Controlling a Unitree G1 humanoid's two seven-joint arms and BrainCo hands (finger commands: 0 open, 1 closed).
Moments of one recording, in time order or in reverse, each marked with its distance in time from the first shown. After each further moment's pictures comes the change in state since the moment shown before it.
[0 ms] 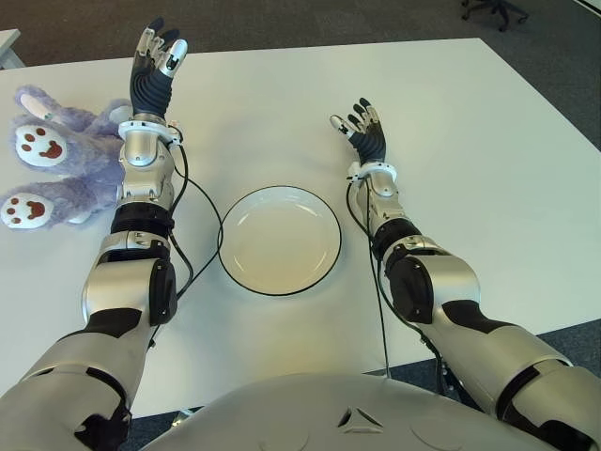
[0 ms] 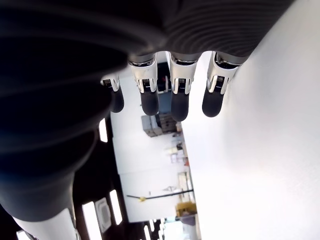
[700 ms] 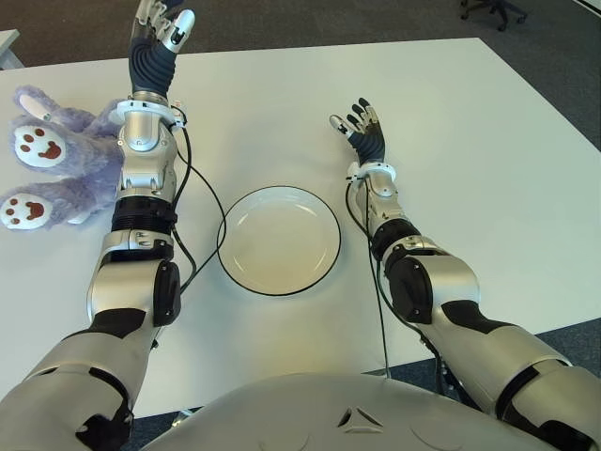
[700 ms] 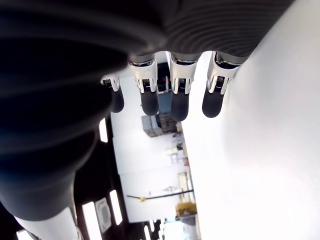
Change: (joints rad) left arm 0.003 -0.018 -0.006 -0.201 0.021 0.099 0.033; right arm 0.001 0.003 0.003 -0.002 0.000 0.000 -0.002
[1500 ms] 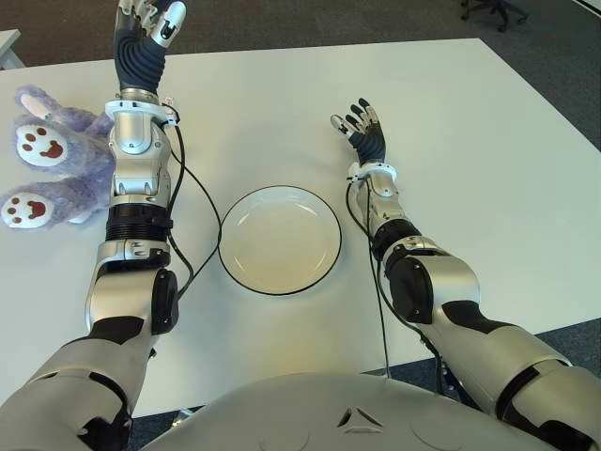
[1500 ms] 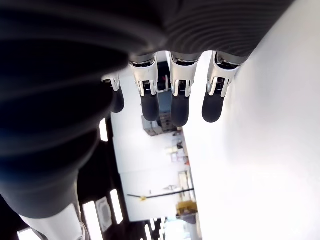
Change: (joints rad) left arm 0.057 0.004 0.009 -0.132 0.026 0.002 0.040; right arm 0.002 -0.004 -0.013 -0.001 0.004 0.000 0.023
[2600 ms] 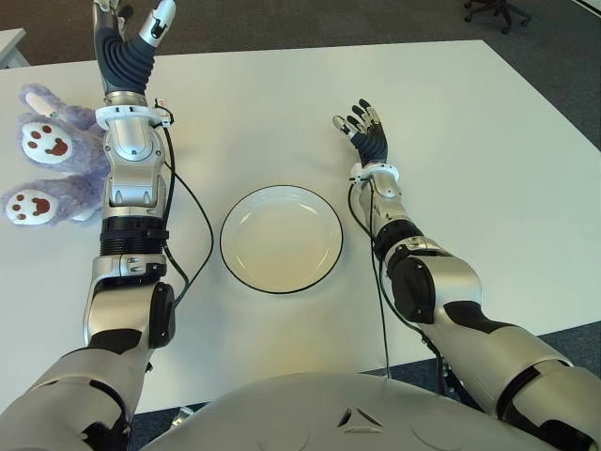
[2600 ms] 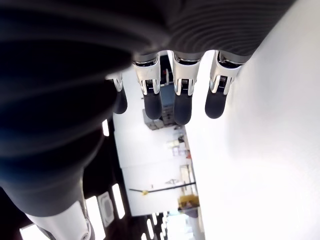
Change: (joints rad) left arm 0.068 0.003 -0.007 -0.155 0.211 0.089 0.225; right arm 0.006 -0.019 -0.008 0.000 0.000 -0.006 0.026
